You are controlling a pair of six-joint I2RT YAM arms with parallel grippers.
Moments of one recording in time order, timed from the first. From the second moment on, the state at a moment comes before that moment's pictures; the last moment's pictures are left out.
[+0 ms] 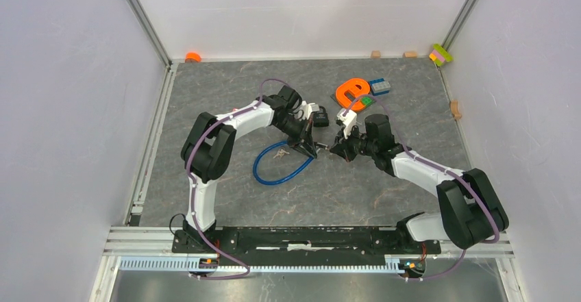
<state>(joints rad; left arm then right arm) -0.59 2.05 1.47 -0.62 0.85 -0.32 0.40 1.36 0.59 0.16 -0.56 -0.18</state>
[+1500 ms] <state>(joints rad) -0.61 1.65 1.49 -1.25 0.36 0.48 0.32 1.28 0.55 0.27 -0.55 -0.20</state>
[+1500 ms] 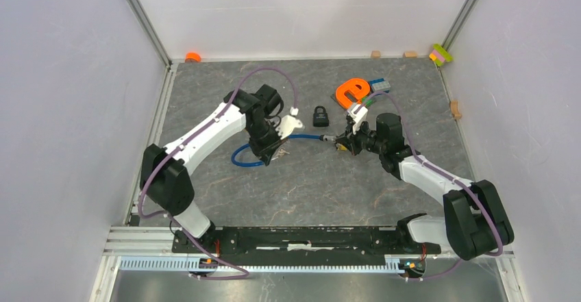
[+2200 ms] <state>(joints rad) -0.59 1.46 1.04 -1.06 -0.11 0.72 0.42 1.46 0.66 0.35 -0.48 -0.22</state>
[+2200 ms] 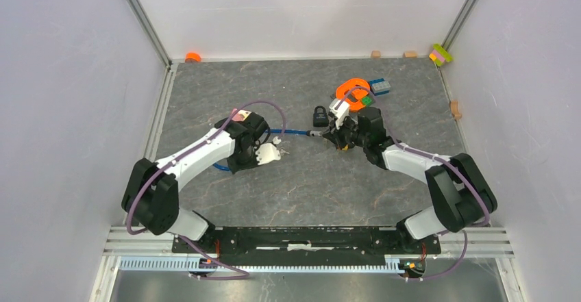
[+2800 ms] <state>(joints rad) -0.50 1.61 0.87 -0.87 -0.31 0.92 0.51 1.66 0.71 0.48 -0.29 -0.22</state>
